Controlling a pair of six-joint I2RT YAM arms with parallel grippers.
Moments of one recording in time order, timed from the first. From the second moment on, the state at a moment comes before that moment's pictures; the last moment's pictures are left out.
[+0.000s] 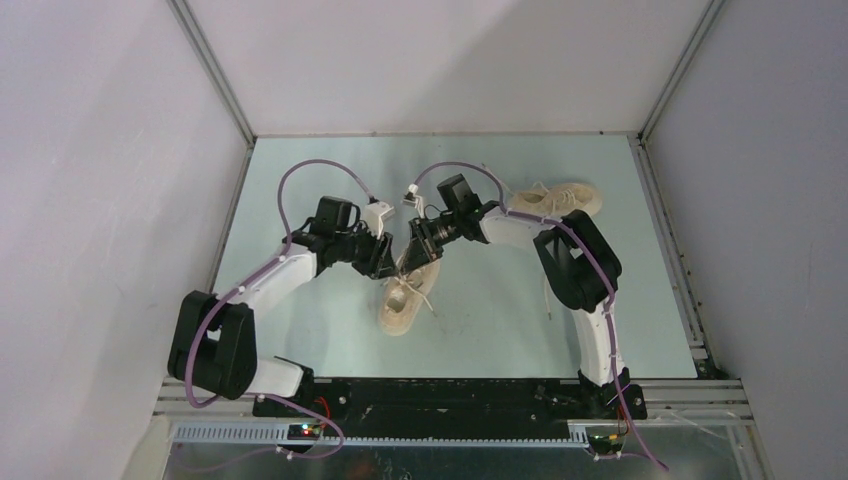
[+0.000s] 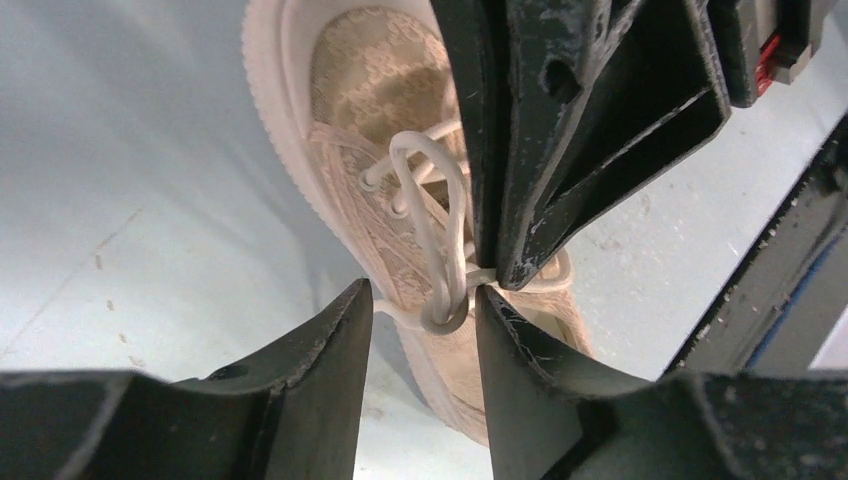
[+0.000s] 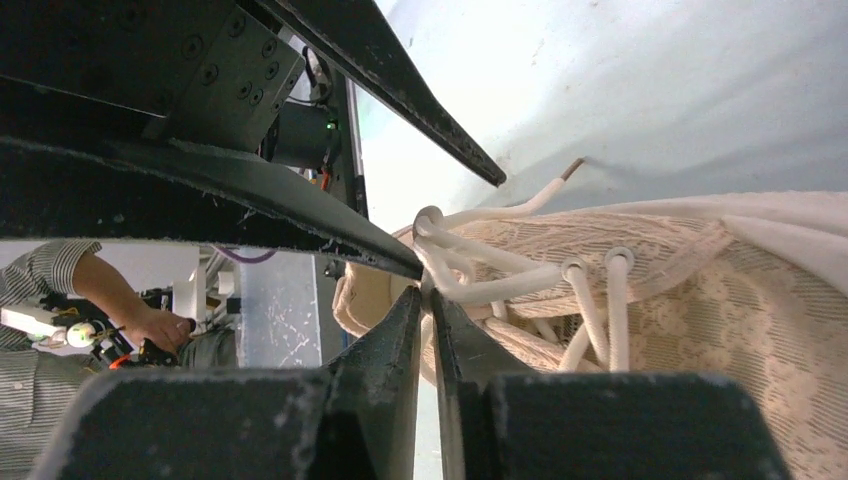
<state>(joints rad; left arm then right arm) -0.32 1.38 0.83 -0.34 0.56 0.14 0.64 2.10 1.41 -0.11 -1.10 0.30</state>
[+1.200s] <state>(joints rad) -0.13 1.42 0.93 -0.52 0.67 -0.02 0.63 2.17 1.57 -0.32 -0.91 0.03</state>
